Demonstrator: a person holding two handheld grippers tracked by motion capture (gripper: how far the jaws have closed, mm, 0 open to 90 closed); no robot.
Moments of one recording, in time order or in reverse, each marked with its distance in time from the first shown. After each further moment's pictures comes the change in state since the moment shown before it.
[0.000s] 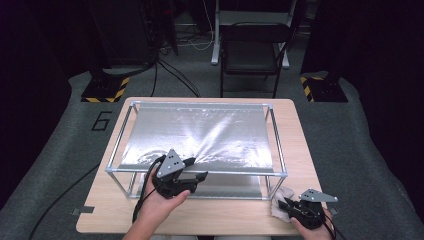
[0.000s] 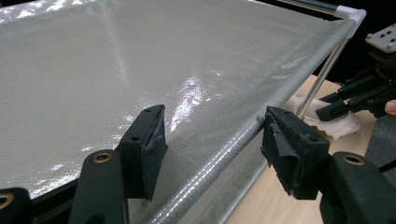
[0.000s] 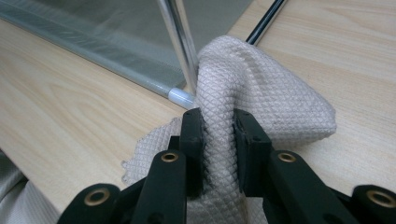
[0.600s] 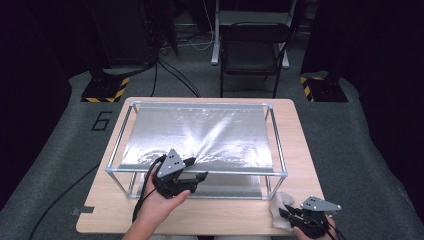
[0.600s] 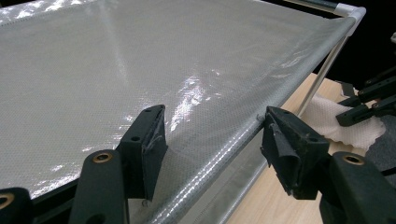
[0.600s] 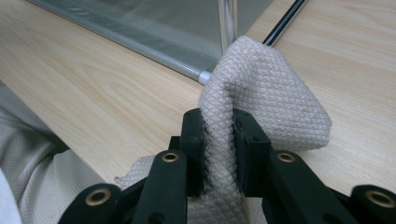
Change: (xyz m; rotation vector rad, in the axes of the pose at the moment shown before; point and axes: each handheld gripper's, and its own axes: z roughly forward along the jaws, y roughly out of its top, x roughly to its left) left arm 0.000 0.001 0.000 0.007 0.000 0.007; right arm 0.015 -0.008 -0.018 0.011 0.032 -0.042
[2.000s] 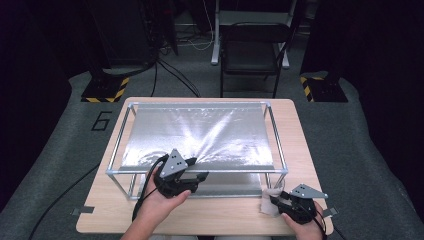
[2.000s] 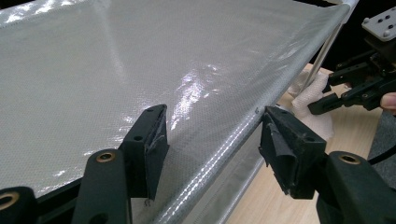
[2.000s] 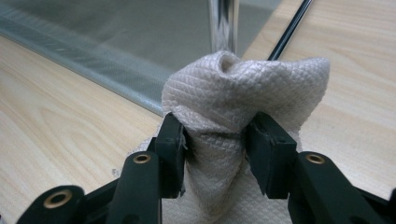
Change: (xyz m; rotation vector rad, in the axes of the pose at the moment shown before) left arm -0.001 0.002 0.002 0.024 0.001 0.036; right arm -0.004 0.024 0.035 -0.067 -0.072 -0.029
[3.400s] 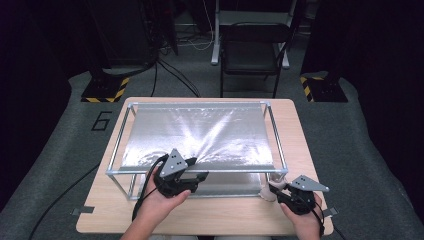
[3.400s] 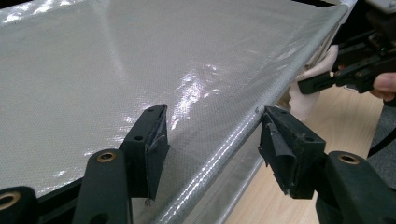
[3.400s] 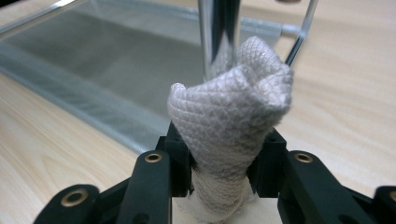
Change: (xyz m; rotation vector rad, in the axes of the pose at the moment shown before) left arm 0.001 0.000 0.000 0.001 -0.003 0.000; right arm 0.003 0.028 -0.001 -0.089 -0.029 -0.013
